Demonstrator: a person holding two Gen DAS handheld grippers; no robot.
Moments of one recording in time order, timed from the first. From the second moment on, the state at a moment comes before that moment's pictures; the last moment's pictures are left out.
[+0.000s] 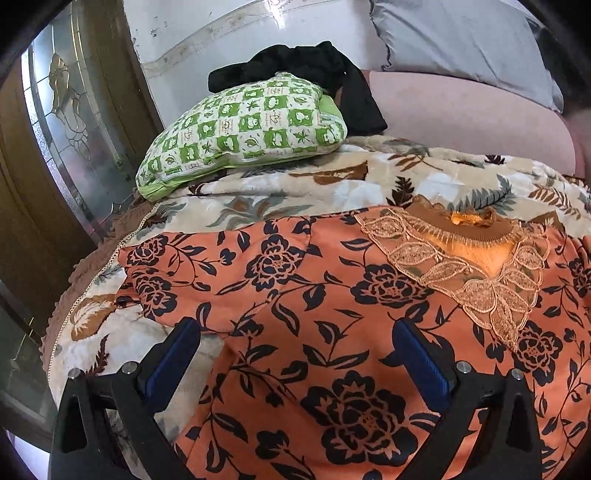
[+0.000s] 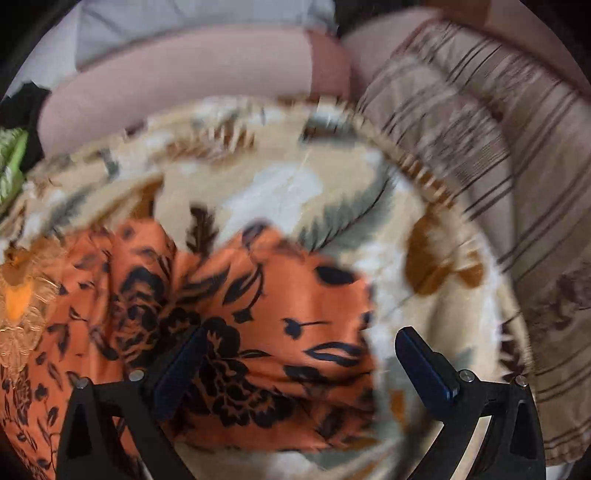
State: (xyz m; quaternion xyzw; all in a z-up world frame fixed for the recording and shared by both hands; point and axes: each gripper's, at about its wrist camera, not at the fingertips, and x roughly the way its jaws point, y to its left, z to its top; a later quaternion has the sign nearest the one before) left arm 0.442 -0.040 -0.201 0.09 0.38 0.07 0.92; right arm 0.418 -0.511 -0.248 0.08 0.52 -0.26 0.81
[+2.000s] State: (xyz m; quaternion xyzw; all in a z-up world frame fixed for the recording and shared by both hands) left arm 0.473 0.144 -0.197 -0.15 0.39 0.15 0.89; right arm 0.499 -0.241 -0.193 0.17 0.39 -0.02 0.90
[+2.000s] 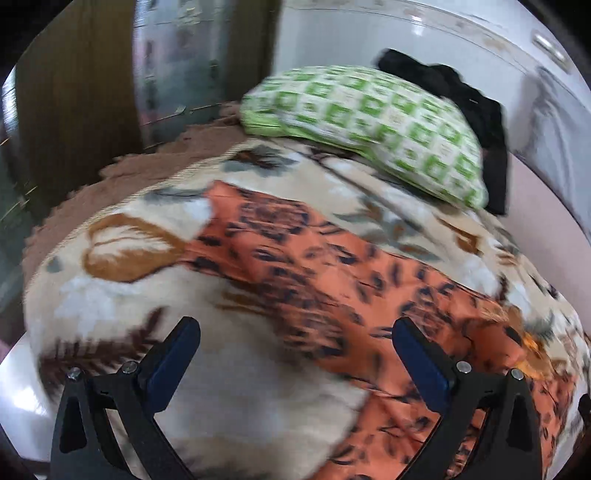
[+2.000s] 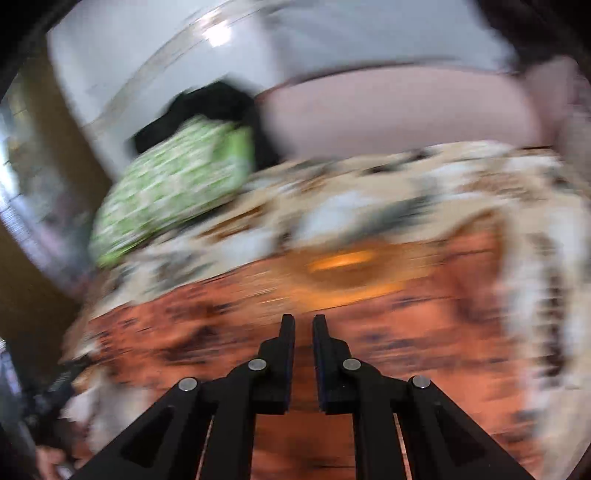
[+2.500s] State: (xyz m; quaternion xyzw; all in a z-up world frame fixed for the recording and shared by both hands) left arm 0.485 0.108 -0.213 -0.05 0.42 0.22 0.88; right arm 0.512 -0.347 -0.270 0.22 0.49 -0.06 0.84
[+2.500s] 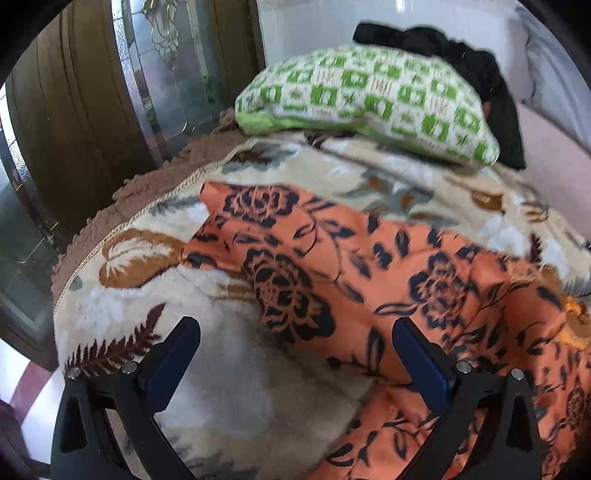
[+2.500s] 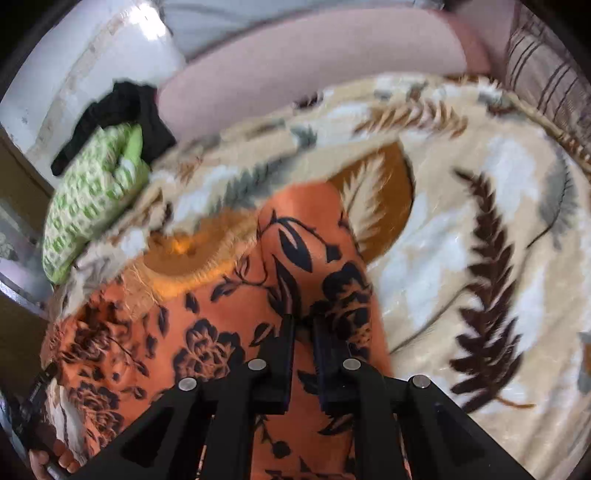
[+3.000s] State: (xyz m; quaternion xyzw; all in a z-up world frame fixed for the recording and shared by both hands) left arm 0.456 0.145 -0.209 -0.05 0.43 0.28 0.86; right arm 0.506 -0.177 -0.171 0.17 0.43 0.19 0.87
